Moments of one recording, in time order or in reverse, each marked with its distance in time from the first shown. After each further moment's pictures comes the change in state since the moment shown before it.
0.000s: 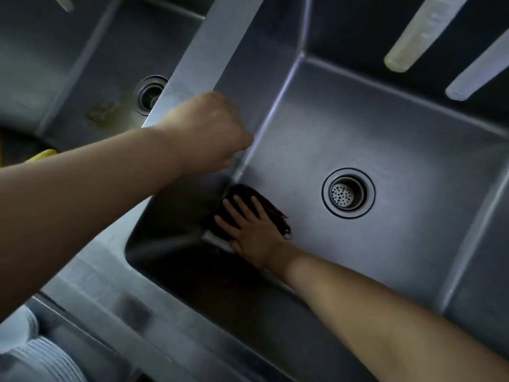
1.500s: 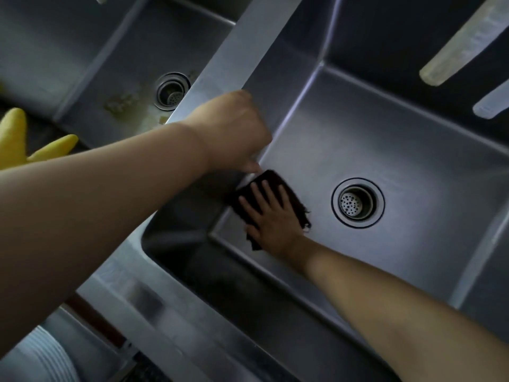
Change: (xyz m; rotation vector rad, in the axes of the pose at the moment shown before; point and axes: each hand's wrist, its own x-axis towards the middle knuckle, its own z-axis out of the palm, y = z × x) left_hand 0.003 0.000 0.003 0.052 -0.057 -0.070; right_hand -0.002 0.027 -0.007 -0.018 0.138 0.125
